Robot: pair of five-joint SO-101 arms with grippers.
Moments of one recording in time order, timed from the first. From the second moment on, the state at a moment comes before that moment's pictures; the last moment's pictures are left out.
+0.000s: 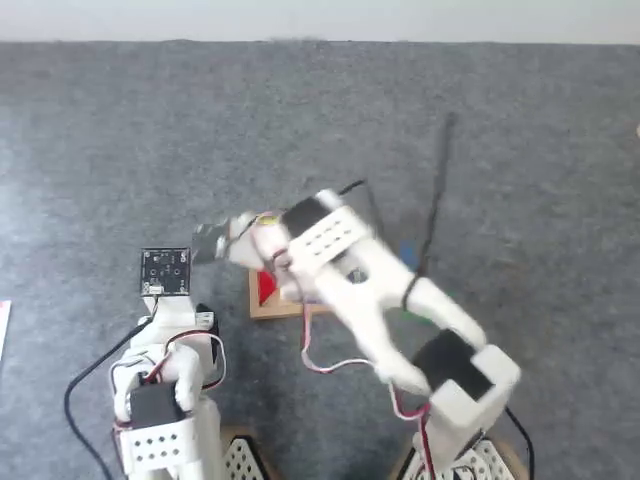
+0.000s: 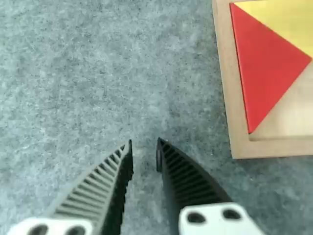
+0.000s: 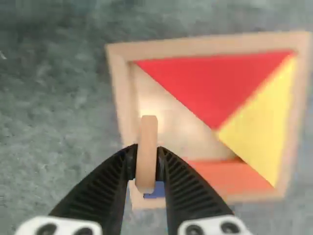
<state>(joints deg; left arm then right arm) -16.2 -103.0 97.1 72.0 -1.5 -46.6 12.8 5.5 72.6 51.2</state>
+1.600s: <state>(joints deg) -16.2 -103.0 97.1 72.0 -1.5 -46.9 22.8 -6.0 72.8 53.2</state>
